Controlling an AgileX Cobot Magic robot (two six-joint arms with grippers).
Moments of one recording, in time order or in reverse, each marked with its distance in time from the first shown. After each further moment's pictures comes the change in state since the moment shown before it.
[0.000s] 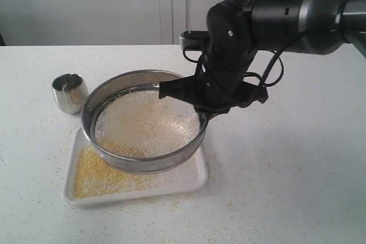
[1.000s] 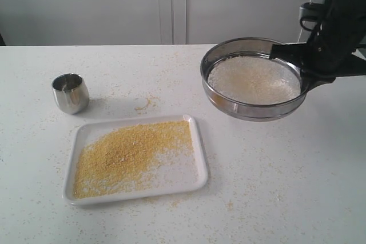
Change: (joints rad) left arm 0.000 0.000 0.000 0.000 0.000 0.000; right arm -0.500 -0.011 0.000 -0.009 -0.006 -0.136
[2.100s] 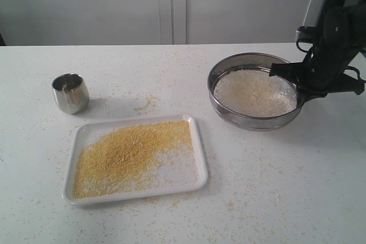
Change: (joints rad) left arm 0.000 0.000 0.000 0.000 0.000 0.000; right arm -0.056 0.176 0.000 0.004 -0.190 -0.050
